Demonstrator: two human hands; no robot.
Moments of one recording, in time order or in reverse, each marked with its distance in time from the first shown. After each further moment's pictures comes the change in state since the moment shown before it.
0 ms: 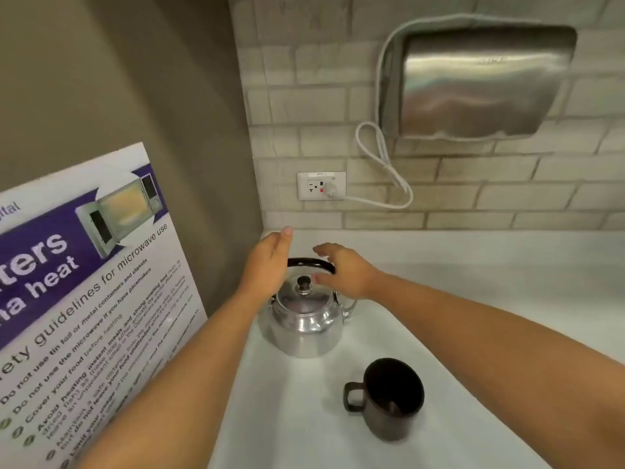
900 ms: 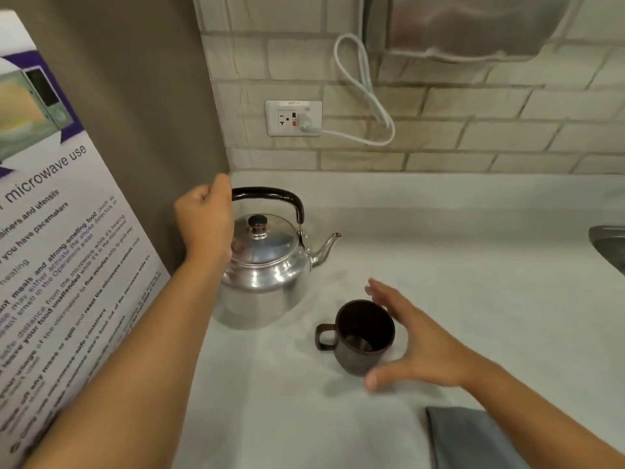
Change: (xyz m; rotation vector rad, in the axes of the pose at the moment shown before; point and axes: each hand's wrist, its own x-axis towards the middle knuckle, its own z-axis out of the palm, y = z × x) left_hand -0.026 0.017 -0.006 -0.414 0.504 -0.220; right_hand -0.196 0.074 0.024 0.287 -0.090 0.139
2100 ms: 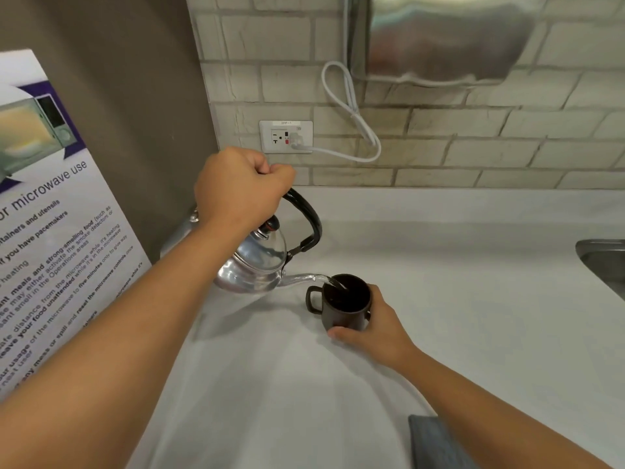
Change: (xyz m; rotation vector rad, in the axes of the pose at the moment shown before) left_hand -0.041 0.085 0.029 0.562 -0.232 0.518; right_hand 0.058 0.044 0.027 0.197 0.344 0.035
